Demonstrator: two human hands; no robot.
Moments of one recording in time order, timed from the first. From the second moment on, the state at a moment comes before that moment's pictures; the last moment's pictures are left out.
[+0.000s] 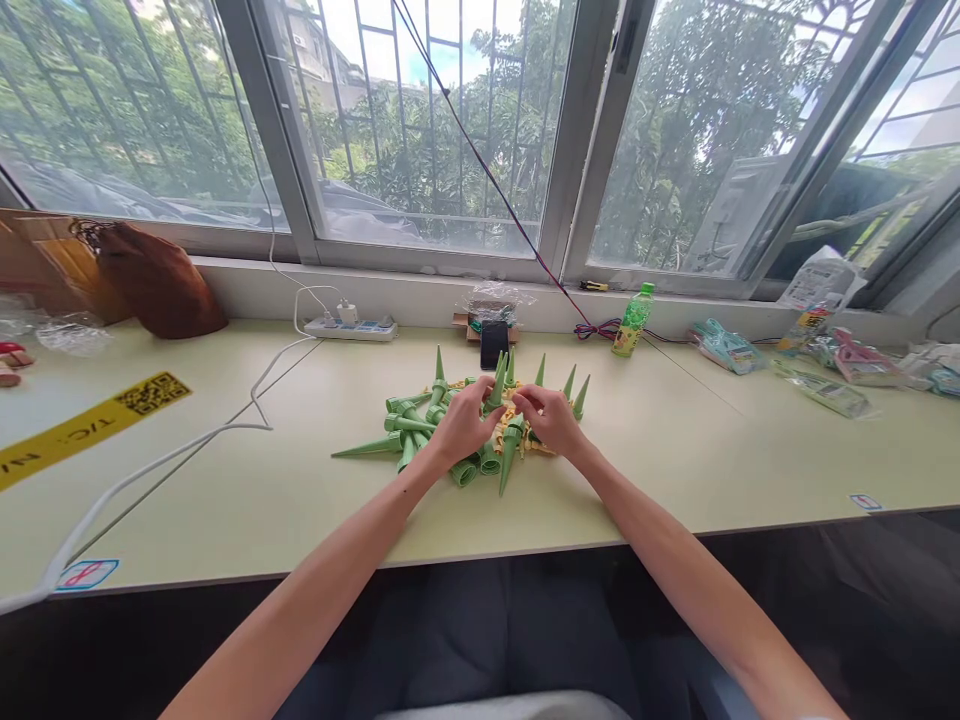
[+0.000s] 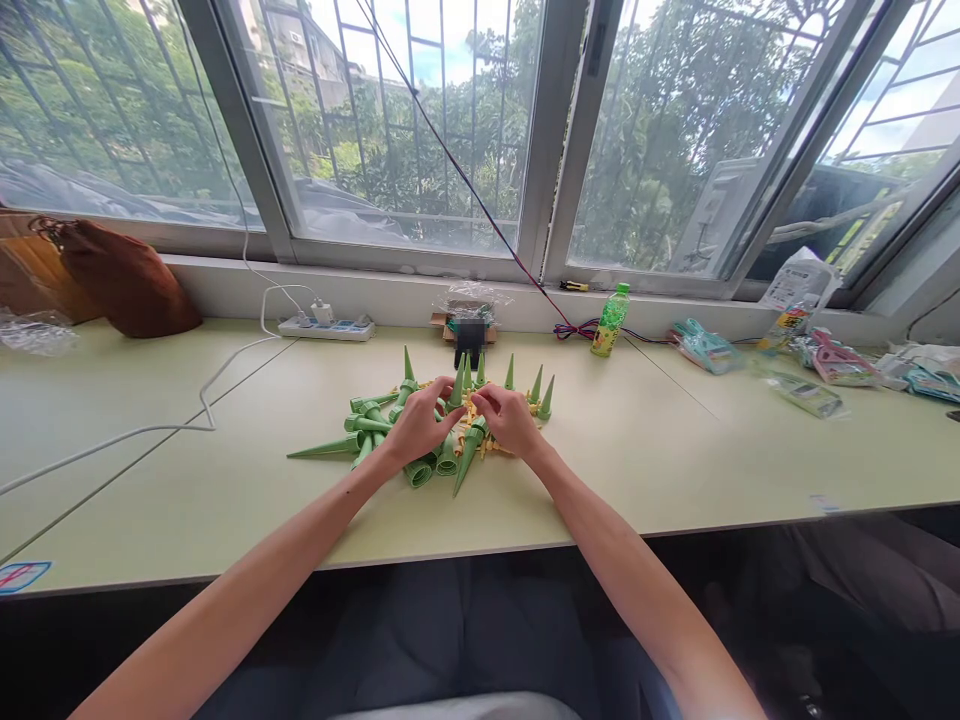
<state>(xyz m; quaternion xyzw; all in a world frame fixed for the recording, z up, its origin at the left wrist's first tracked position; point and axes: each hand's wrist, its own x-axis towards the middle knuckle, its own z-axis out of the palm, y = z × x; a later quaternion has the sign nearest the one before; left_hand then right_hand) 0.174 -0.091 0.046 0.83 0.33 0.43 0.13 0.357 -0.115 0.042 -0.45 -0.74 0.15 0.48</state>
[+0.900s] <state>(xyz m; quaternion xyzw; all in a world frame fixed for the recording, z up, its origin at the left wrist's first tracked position) 0.174 -0.089 0.045 0.84 0.34 0.42 0.12 0.357 -0.114 0.040 -0.44 -0.74 0.16 0.48</state>
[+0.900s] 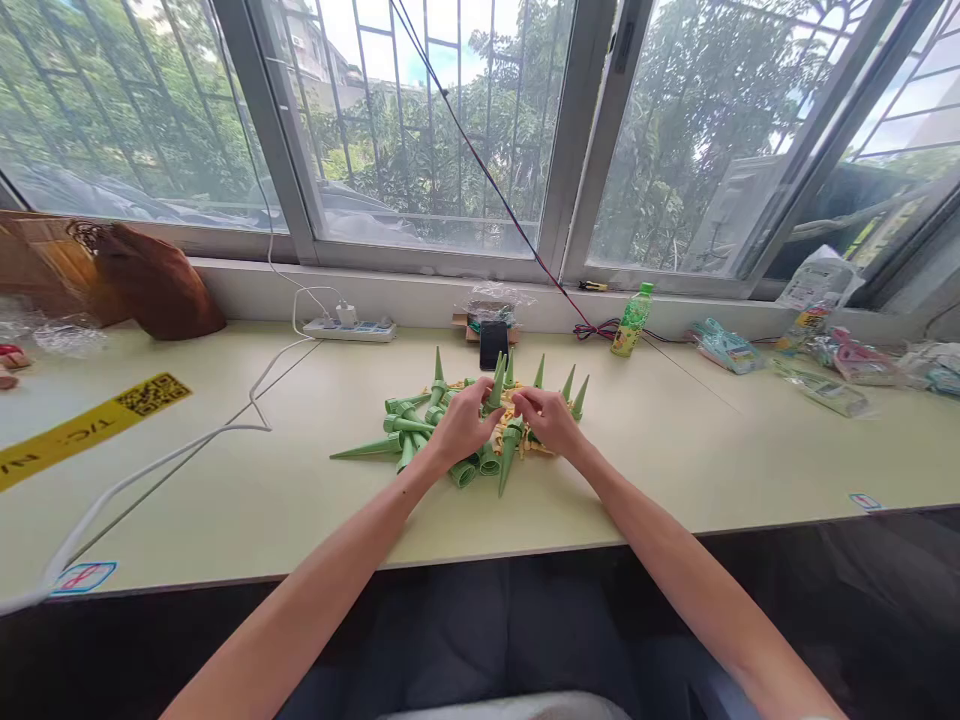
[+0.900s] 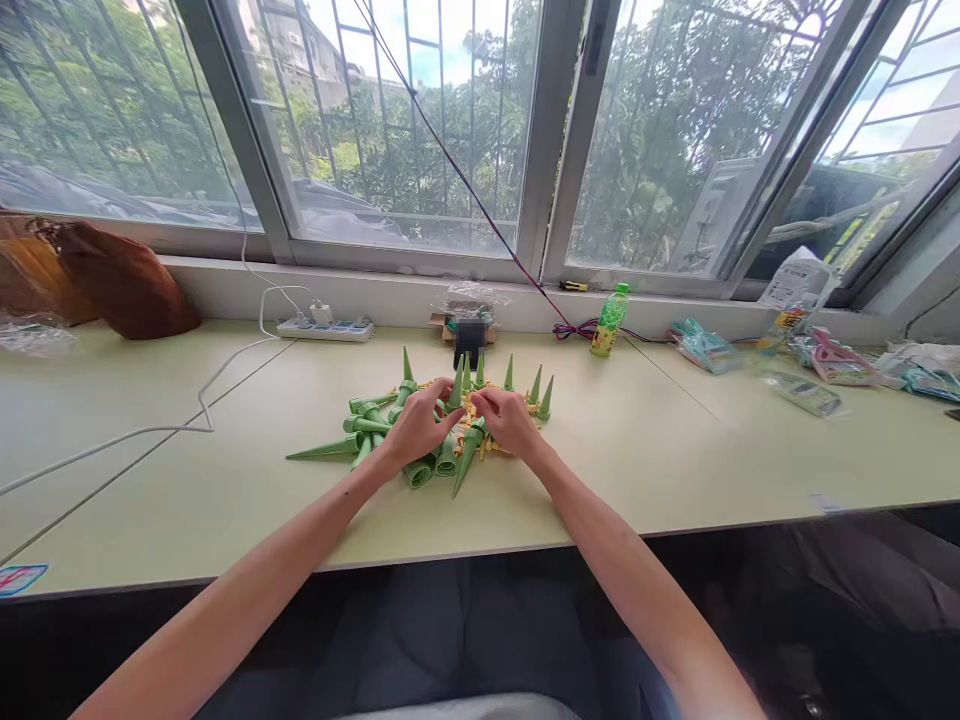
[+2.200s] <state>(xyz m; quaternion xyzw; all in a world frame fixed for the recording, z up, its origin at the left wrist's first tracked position) 0.175 -0.089 0.043 0.83 0.34 0.41 0.14 0.356 -0.115 0.042 -0.44 -0.74 0.18 0.48</state>
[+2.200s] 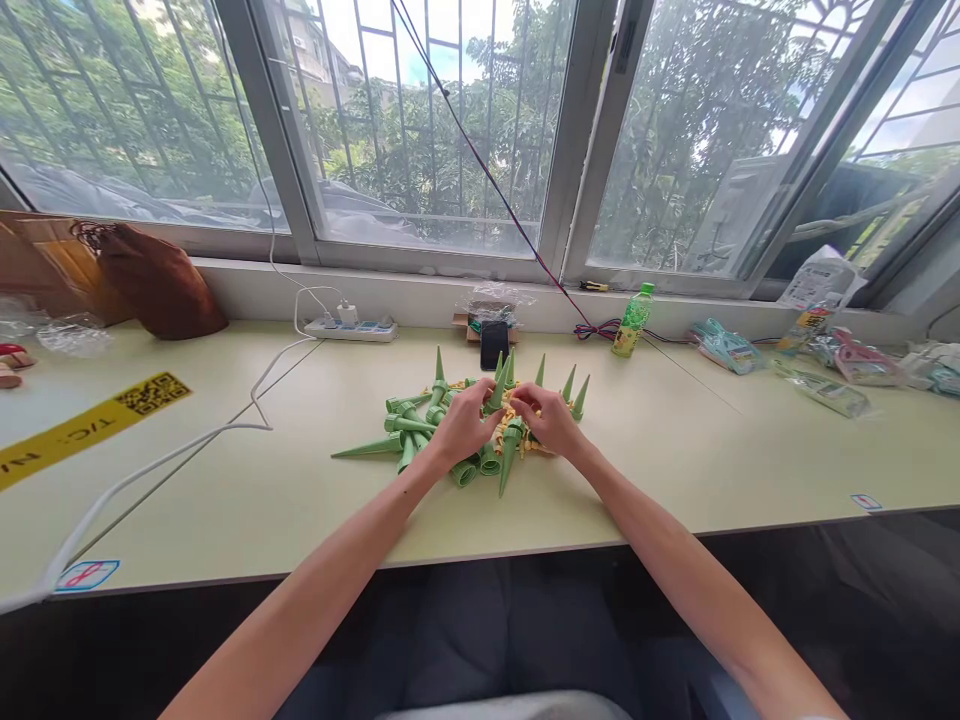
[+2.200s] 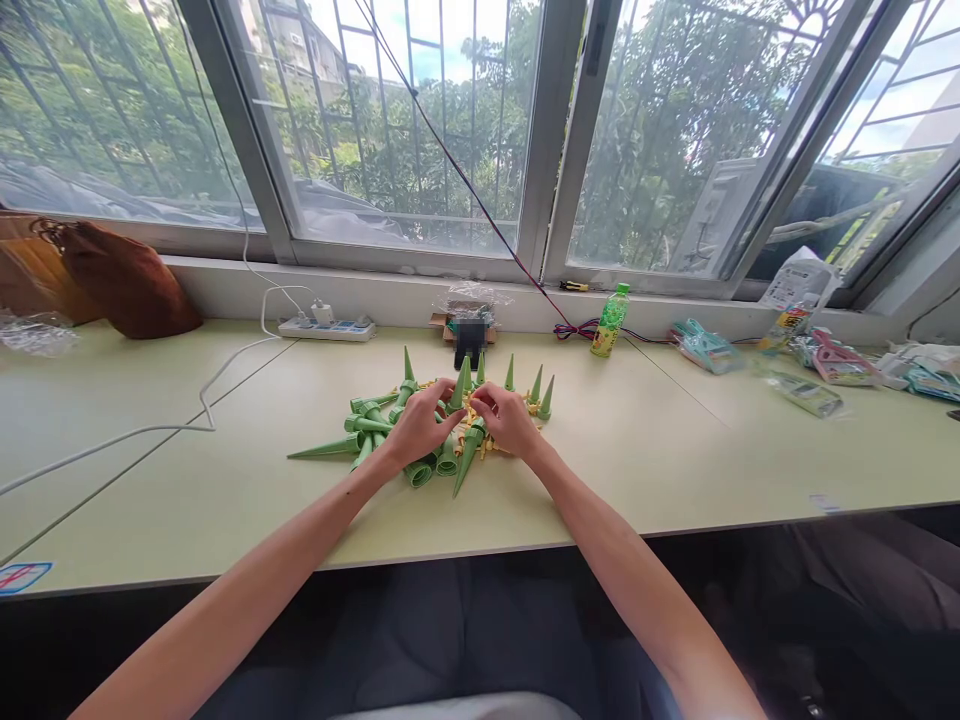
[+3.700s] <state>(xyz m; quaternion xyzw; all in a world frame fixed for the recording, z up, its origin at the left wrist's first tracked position) 0.173 -0.093 0.060 0.71 0.30 0.44 0.46 0.354 -0.115 0.040 -0.43 -0.76 0.17 0.47</state>
